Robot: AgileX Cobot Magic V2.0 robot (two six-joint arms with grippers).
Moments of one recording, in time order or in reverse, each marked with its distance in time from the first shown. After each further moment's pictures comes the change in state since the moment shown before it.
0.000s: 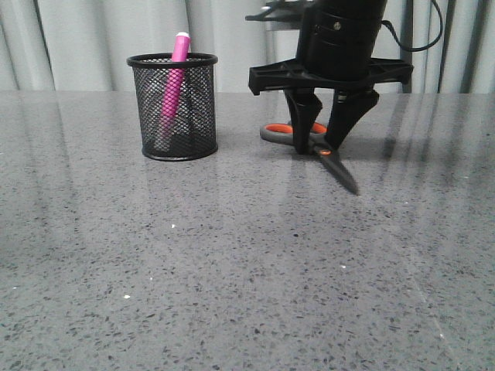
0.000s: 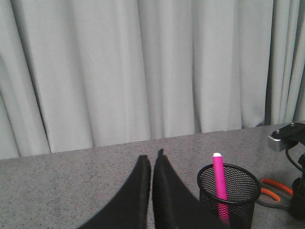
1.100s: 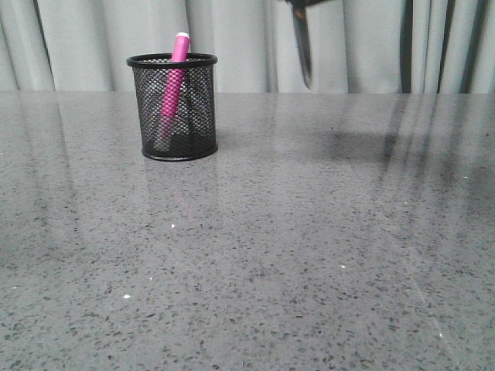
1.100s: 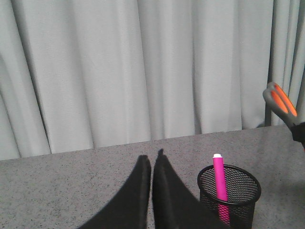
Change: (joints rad) left arm 0.000 0.000 0.000 0.000 -0.003 0.000; right arm 0.031 -0.437 0.500 0.052 -0.984 0.000
